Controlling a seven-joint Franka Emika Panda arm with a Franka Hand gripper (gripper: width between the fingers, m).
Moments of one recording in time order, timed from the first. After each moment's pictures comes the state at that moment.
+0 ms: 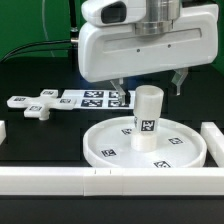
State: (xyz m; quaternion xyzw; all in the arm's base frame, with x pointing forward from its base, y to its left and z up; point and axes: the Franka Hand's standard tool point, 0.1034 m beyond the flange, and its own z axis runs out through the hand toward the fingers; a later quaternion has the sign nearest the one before) arm 0.567 0.032 0.087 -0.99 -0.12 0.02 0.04
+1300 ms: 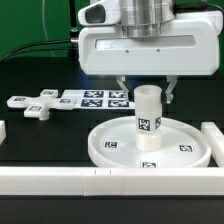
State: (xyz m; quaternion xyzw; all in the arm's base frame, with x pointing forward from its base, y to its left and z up) arm 0.564 0.034 0.085 -0.97 0.24 0.00 0.06
